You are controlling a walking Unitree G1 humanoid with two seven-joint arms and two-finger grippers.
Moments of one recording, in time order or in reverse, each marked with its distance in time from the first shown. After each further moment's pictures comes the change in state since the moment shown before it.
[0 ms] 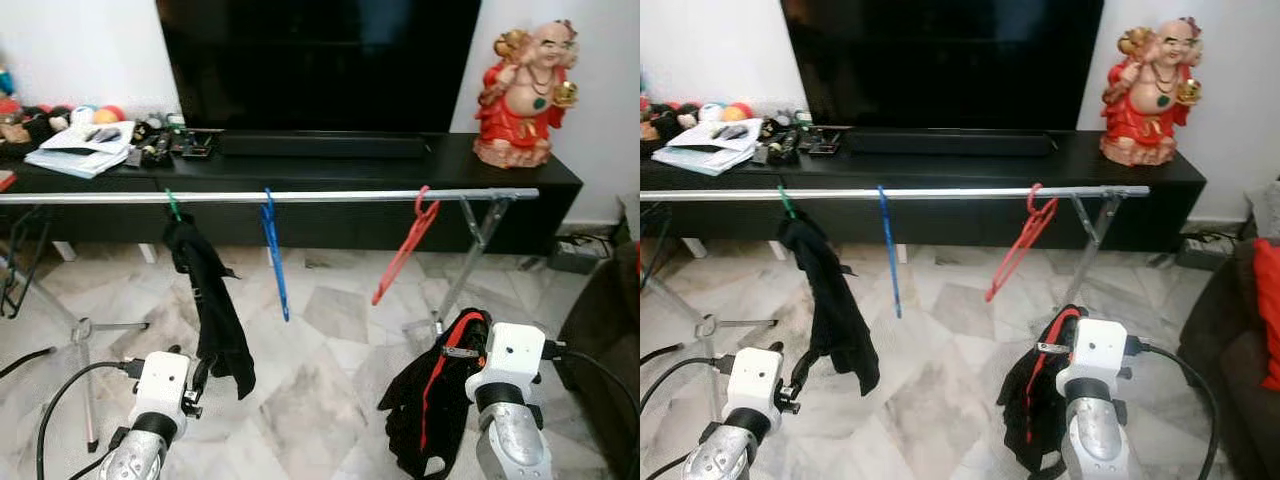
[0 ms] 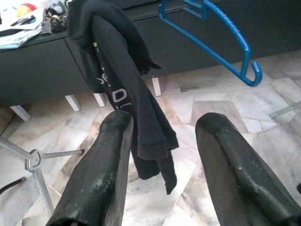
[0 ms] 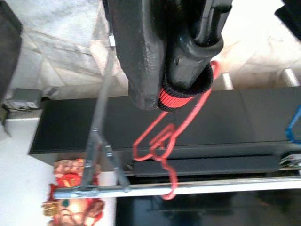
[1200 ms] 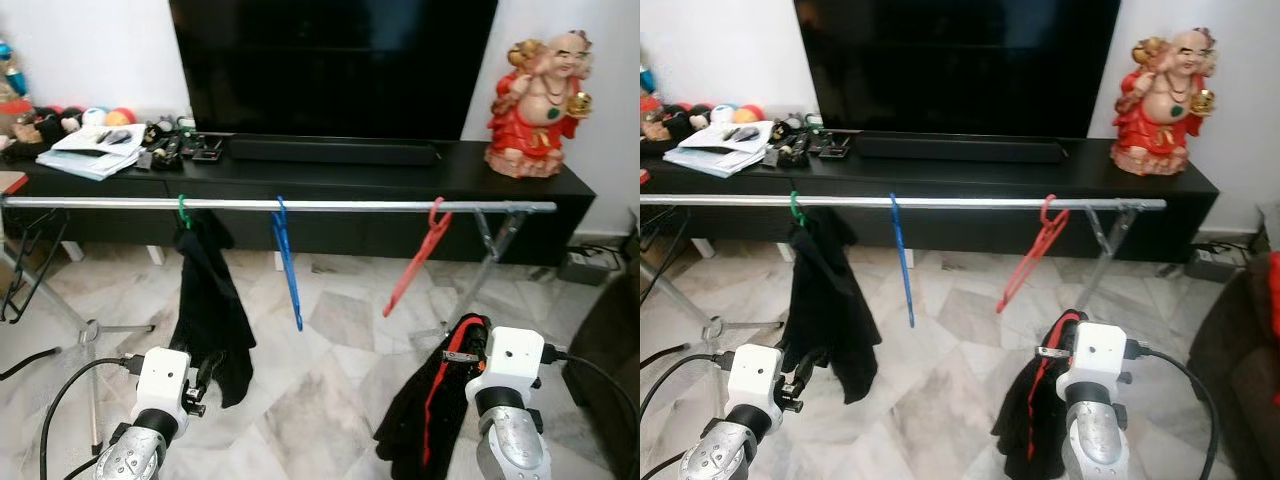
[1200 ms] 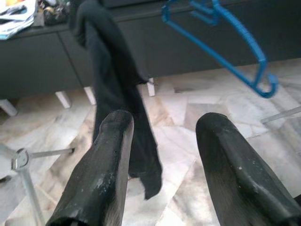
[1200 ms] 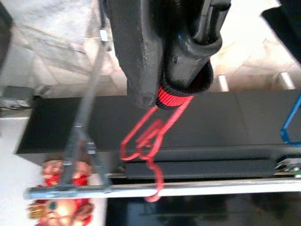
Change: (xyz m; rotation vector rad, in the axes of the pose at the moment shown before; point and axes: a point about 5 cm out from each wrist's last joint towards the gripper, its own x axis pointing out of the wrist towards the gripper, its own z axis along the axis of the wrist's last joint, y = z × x) left arm -0.002 0.001 0.000 -0.042 0.006 -0.057; right arm -0.001 -0.003 -0.005 -0.001 0.019 -0.022
